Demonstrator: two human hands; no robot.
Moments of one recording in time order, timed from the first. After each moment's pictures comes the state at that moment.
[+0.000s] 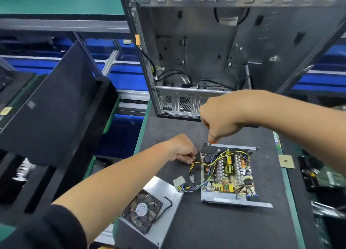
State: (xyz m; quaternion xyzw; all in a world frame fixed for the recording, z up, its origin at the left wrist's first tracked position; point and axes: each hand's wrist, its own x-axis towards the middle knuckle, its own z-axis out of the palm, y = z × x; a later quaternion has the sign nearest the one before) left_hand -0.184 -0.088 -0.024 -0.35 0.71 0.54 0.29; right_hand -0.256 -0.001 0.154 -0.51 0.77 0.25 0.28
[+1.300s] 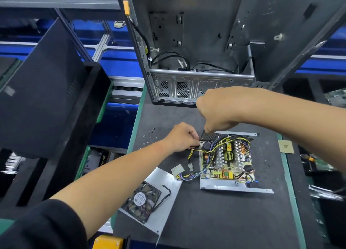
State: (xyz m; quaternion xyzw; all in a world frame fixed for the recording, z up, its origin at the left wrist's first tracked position) left_hand -0.175 -0.085 -0.049 -0.22 0.83 0.49 0.15; right_hand -0.247 0.000 0.125 -0.50 0.80 0.24 0.22
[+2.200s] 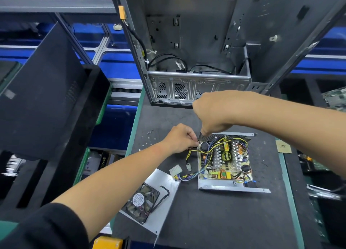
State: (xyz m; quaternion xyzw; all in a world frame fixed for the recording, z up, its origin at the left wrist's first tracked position) left_hand -0.175 -0.085 -0.055 -0.21 0.84 0.49 0.14; right_hand -0.245 0.002 0.120 -0.51 0.79 0.25 0.23
